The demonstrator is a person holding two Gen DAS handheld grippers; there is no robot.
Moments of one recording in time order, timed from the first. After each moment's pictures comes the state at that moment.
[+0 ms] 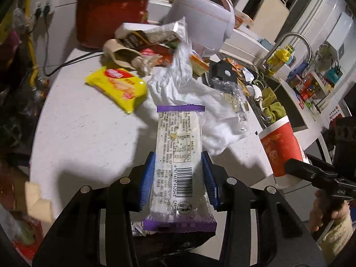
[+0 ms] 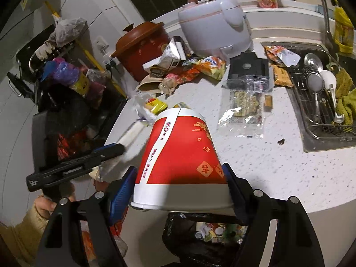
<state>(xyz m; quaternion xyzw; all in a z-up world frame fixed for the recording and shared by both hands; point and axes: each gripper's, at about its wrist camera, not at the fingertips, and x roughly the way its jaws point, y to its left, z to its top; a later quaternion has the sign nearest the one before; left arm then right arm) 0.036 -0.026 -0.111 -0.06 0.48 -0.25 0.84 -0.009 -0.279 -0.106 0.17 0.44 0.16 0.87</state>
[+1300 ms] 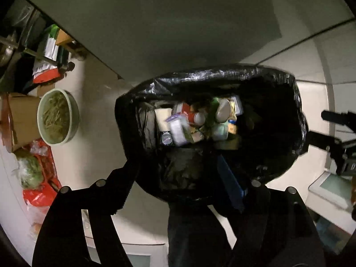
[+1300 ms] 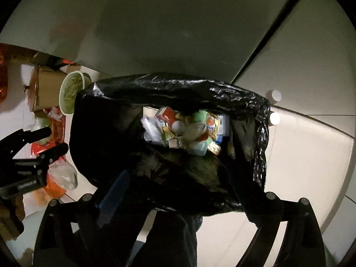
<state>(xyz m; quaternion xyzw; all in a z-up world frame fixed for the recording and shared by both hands) -0.068 0.003 -0.475 0.07 0.72 -0.13 0.68 -0.068 -0.223 -0.485 0.05 0.73 0.07 0.68</state>
